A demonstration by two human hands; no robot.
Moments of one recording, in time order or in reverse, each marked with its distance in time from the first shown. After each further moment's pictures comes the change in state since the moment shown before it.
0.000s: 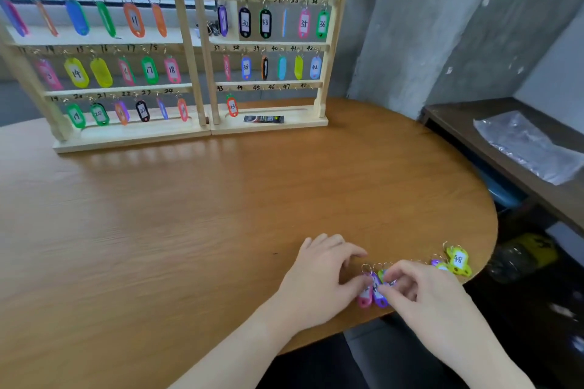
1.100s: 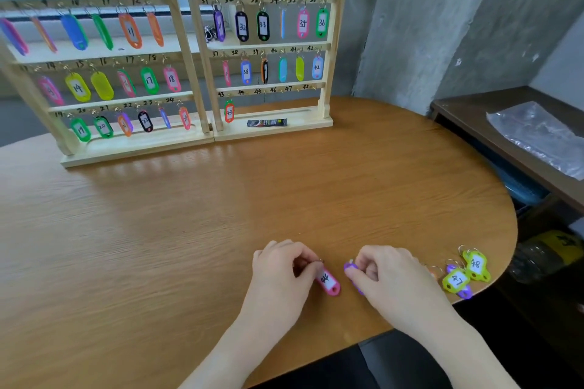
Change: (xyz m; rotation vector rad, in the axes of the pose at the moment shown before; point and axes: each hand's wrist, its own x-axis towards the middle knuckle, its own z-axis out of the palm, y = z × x) left_hand -0.025 -0.016 -0.039 -0.055 0.192 -0.386; right_hand 0.036 -0.044 0.019 -0.132 -0.074 -0.086
